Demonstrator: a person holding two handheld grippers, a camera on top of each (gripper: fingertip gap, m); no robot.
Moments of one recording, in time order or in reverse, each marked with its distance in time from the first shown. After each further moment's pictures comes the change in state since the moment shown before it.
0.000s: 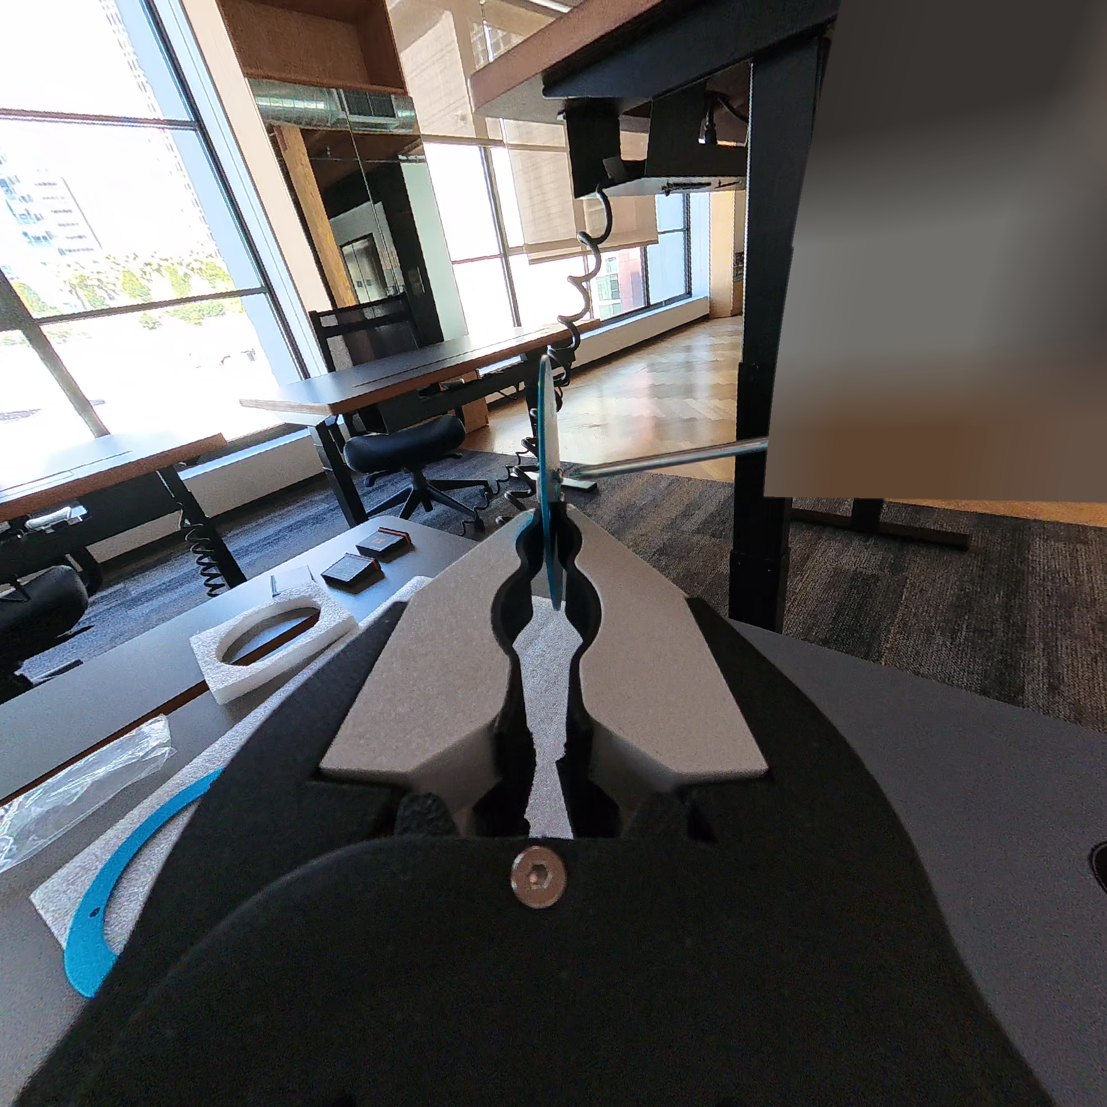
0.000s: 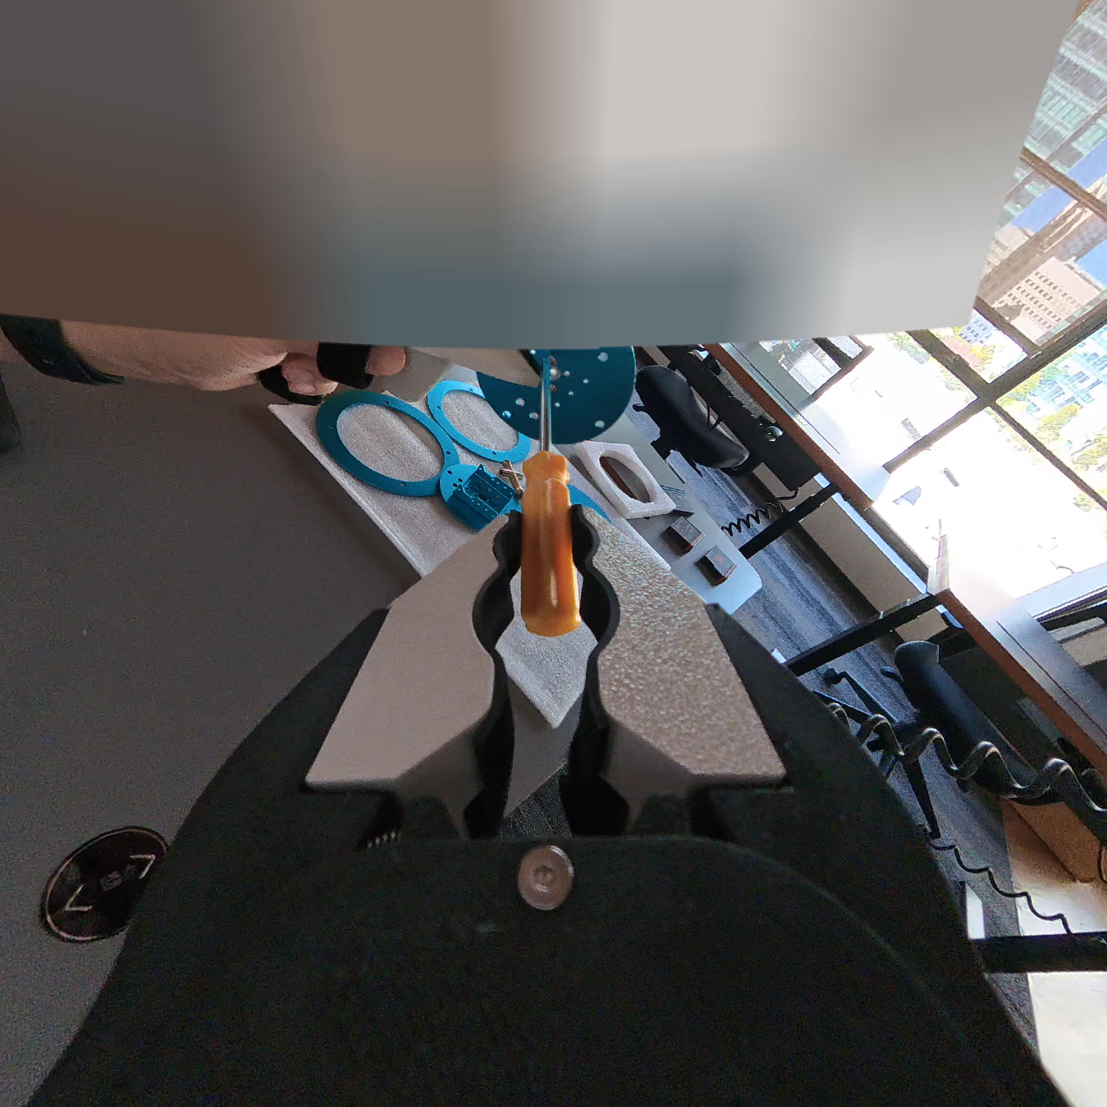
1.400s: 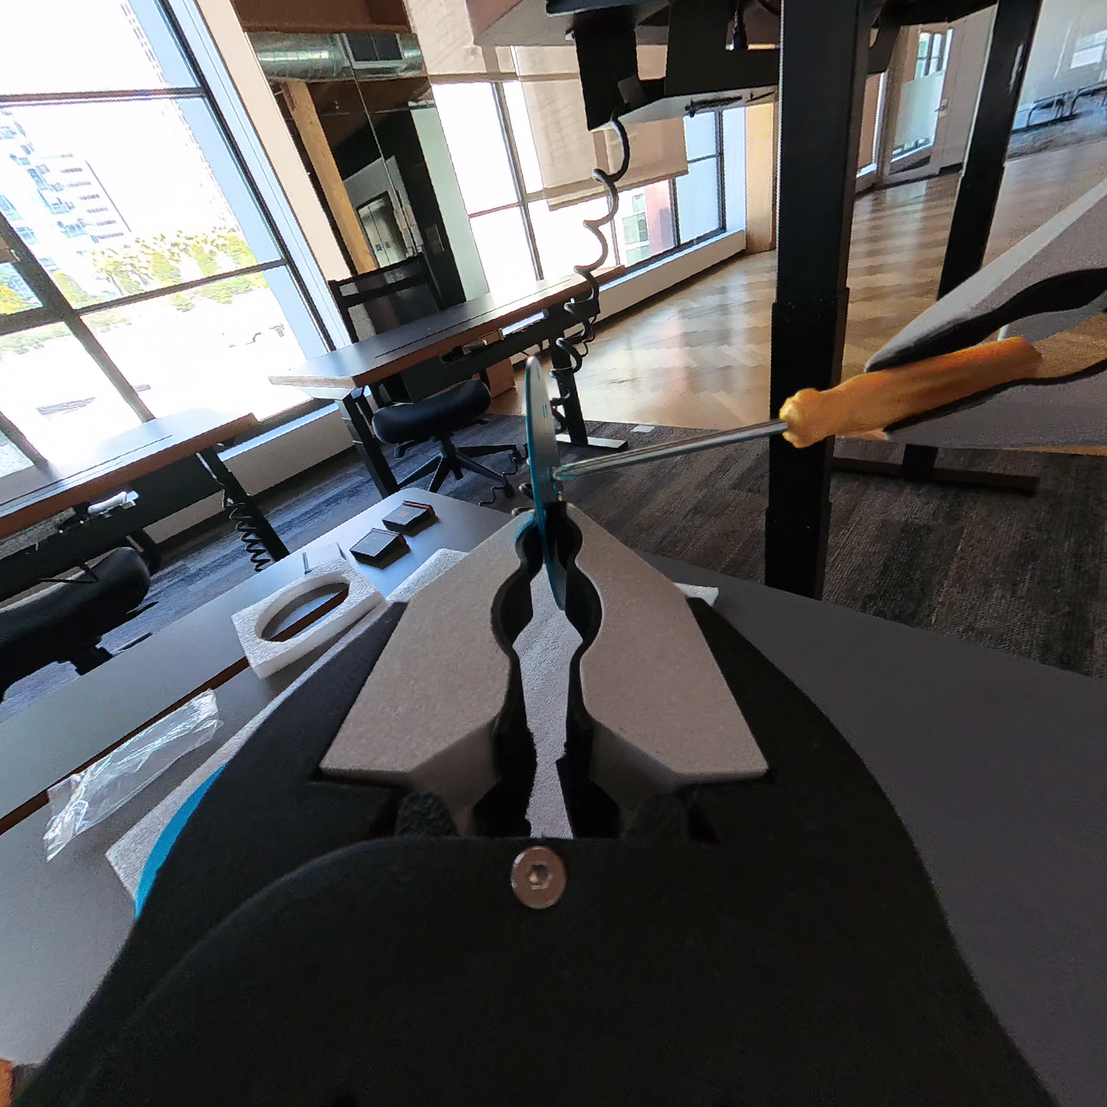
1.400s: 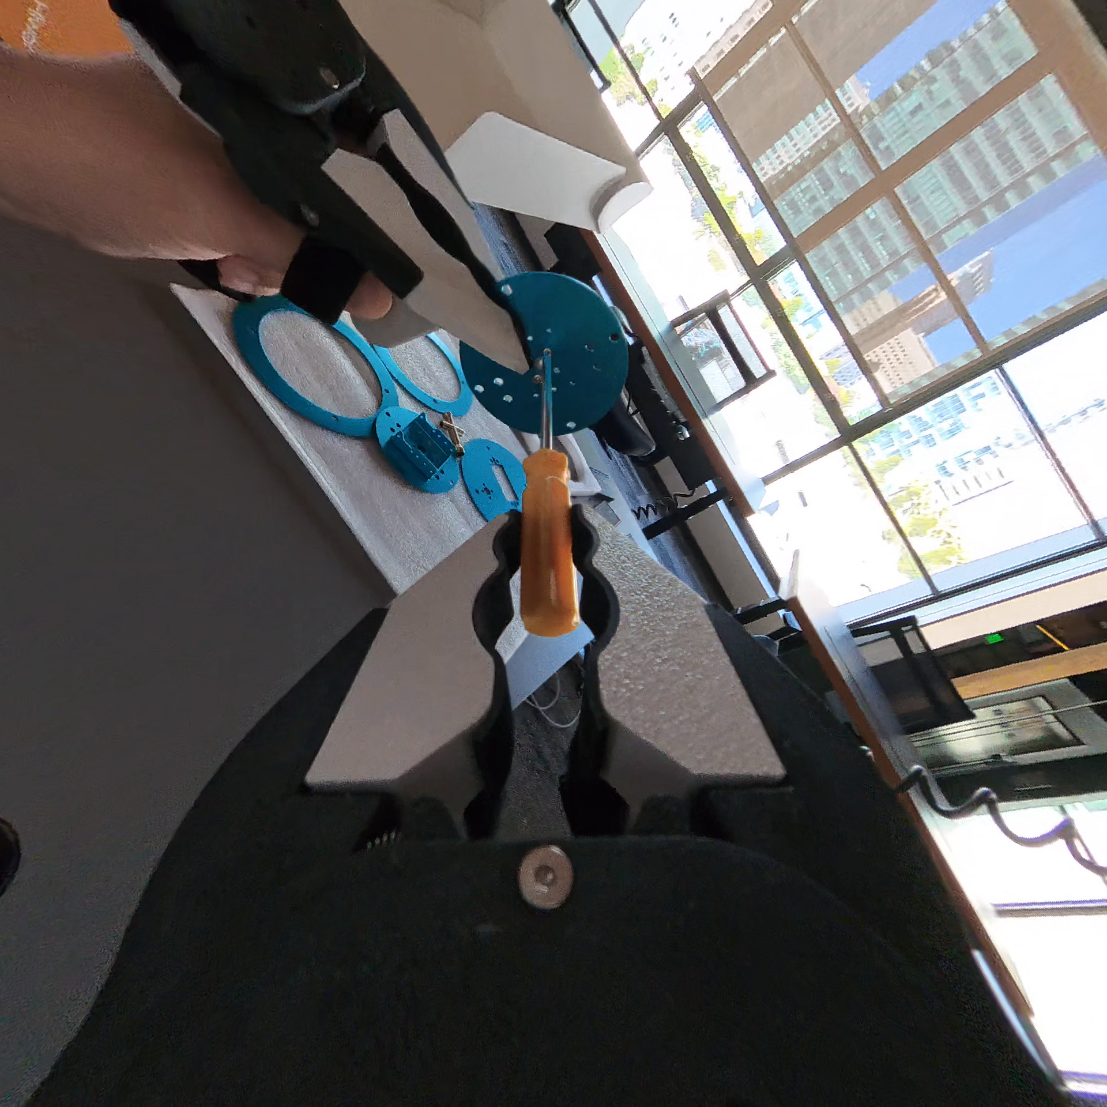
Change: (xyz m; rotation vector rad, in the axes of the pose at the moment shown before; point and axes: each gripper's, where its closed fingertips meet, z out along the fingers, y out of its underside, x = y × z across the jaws) left arm 0.001 0.013 0.005 -0.083 -0.045 0.077; right arm -0.002 0.009 0.007 -0.080 0.112 -0.256
